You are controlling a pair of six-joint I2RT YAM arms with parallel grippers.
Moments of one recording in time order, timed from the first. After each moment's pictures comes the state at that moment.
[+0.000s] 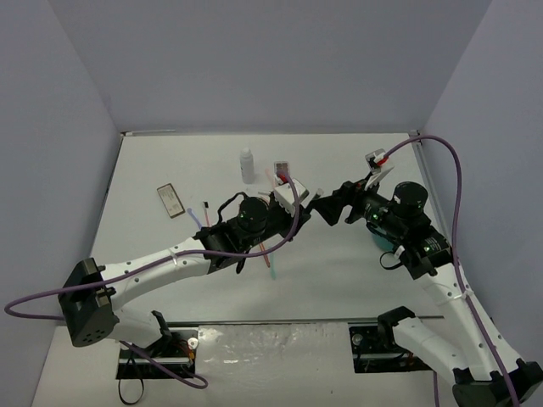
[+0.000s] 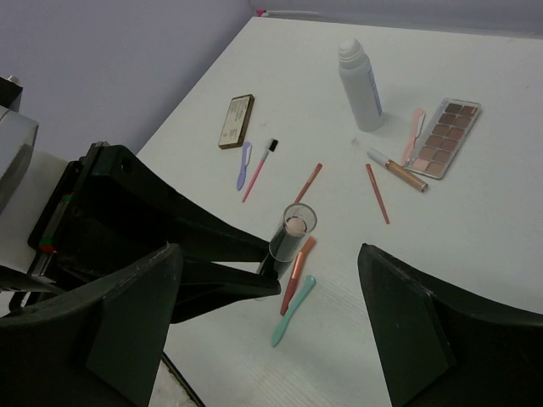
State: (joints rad) left arm -1.00 1.37 1.04 0.14 -0.05 -0.09; right arm 0.36 0.84 0.89 -0.22 -0.43 0.37
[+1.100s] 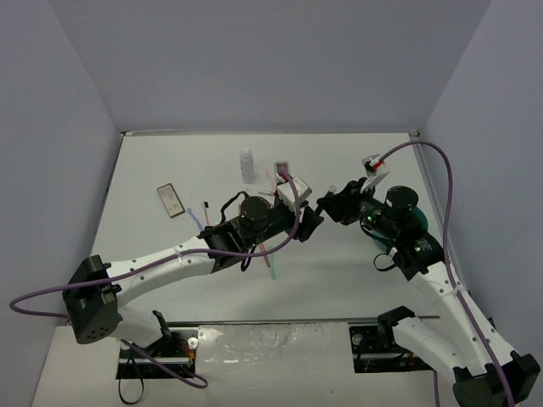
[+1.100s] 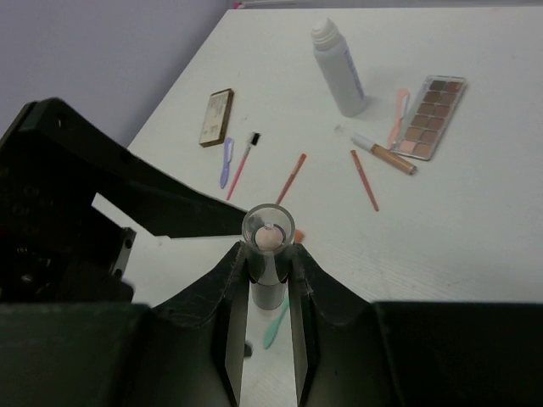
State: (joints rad) left arm -1.01 1.40 1.05 0.24 0.00 -0.12; right arm 0.36 0.85 0.79 -0.13 -0.39 0.42
